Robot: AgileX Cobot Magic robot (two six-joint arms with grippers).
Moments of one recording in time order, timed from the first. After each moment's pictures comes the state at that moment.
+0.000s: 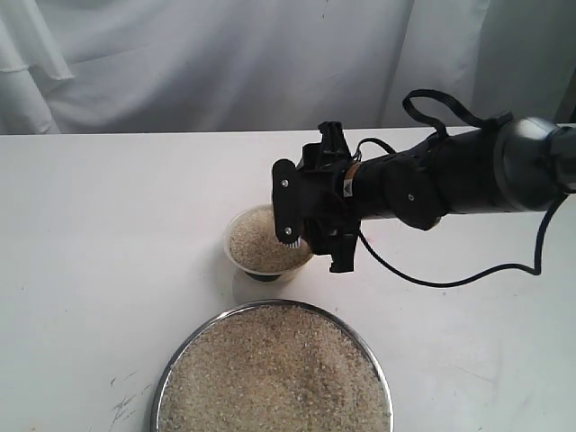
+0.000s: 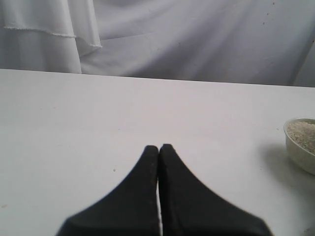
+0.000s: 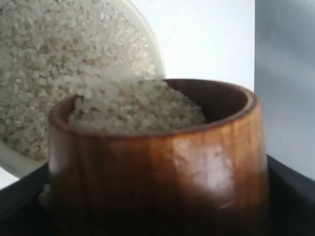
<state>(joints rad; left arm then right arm) 0.01 0.01 0.00 -0.04 0.29 0.01 0.68 1.92 -1.12 -0.11 0.03 -1.13</state>
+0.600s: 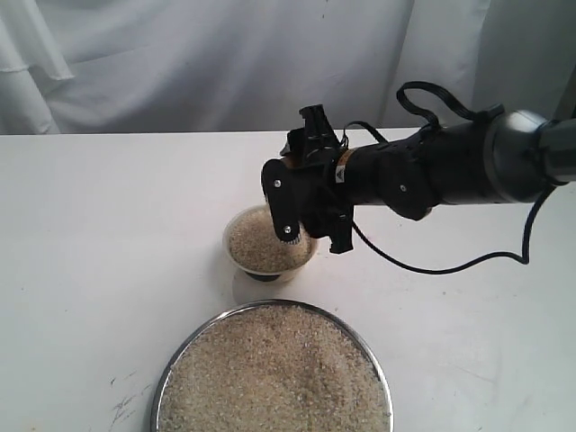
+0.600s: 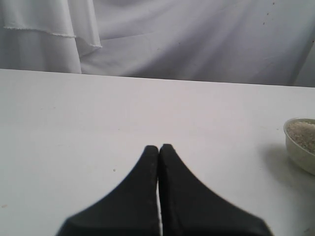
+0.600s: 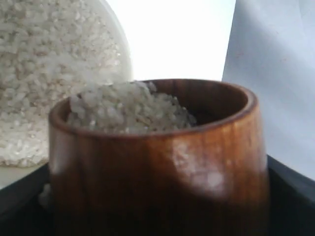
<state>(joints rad) 0.01 0.01 0.00 -0.04 0.29 0.01 0.68 1.95 -1.18 -0.11 -0.02 -1.32</state>
